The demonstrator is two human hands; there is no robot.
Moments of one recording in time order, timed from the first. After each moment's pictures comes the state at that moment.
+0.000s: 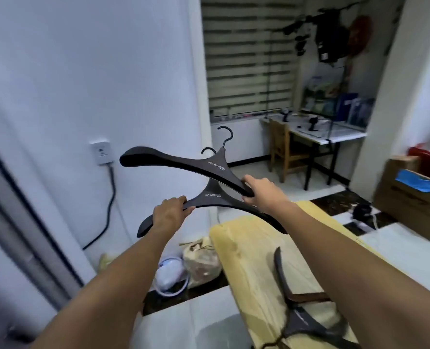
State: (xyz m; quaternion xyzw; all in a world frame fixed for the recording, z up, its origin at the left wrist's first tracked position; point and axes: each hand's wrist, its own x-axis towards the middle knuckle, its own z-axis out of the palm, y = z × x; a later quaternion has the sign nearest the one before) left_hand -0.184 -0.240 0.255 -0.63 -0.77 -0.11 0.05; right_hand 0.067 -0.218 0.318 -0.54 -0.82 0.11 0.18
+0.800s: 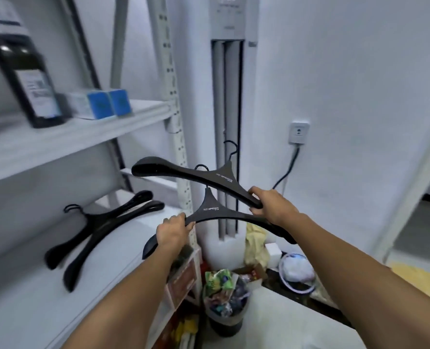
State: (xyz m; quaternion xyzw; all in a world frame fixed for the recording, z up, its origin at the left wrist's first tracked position) left_hand -0.472 -0.609 0.202 -0.23 -0.97 -0.07 0.04; right_hand -0.320 -0.396 0.288 -0.17 -0.97 0.18 0.09
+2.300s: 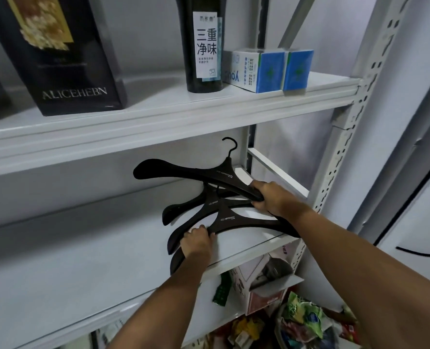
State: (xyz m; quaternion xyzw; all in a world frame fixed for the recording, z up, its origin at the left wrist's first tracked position) left_hand -0.556 -0.766 0.135 0.14 -0.99 -0.09 -0.03; right_hand -0.616 -0.572 0.249 0.19 -0.97 0.16 -0.01
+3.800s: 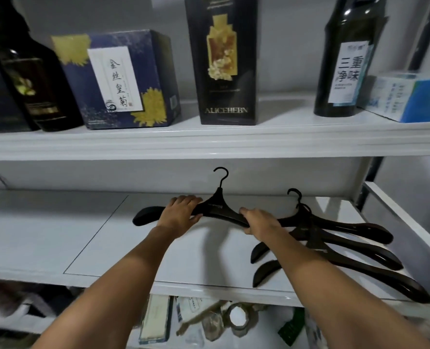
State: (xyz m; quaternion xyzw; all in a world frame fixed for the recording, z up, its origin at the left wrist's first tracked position) left_hand -0.458 -0.996 0.235 0.14 -0.98 0.03 0.10; right_hand -0.591 -0.802 0.225 0.42 -0.90 0.06 -0.07
